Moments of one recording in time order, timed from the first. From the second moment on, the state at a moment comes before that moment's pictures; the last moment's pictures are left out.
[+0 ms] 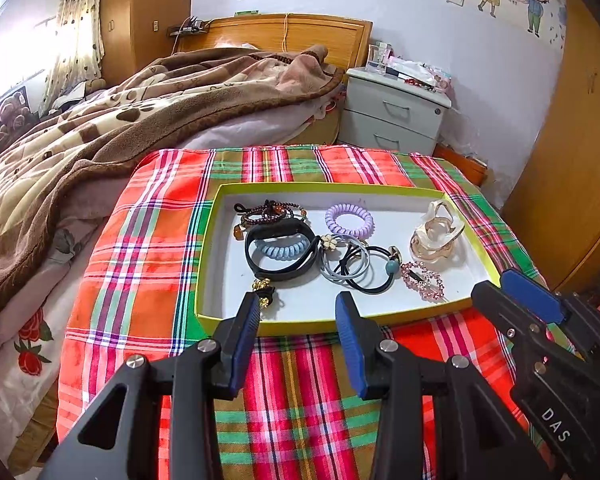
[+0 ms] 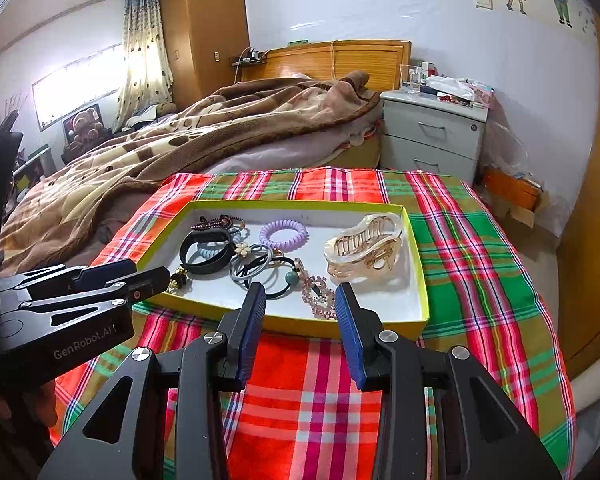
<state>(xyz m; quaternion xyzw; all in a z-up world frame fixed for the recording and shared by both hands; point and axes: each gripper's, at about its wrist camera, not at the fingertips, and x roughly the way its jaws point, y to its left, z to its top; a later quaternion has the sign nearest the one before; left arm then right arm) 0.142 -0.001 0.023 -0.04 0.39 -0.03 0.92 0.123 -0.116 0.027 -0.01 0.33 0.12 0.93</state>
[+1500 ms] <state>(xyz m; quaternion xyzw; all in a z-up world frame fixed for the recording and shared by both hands) 0.140 0.003 0.017 -0.04 0.41 -0.02 0.91 0.118 -0.117 0.028 -0.01 0.33 0.10 0.94</state>
